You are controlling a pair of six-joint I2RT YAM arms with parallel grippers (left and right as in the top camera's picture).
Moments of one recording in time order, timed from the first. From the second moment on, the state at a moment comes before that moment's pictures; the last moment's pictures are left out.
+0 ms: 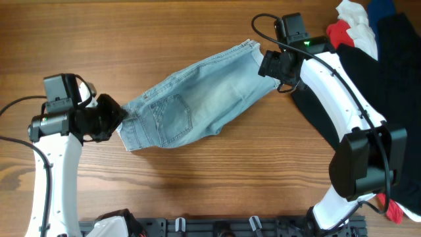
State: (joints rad) left arm 0.23 1.28 1.00 -0.91 0.39 -0.60; right arm 0.23 1.87 1.54 -0.94 0.13 0.56
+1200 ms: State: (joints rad) left arm 0.23 1.42 0.88 -0.64 0.18 -0.61; right arm 0.23 1.87 1.54 -0.96 0.12 0.56
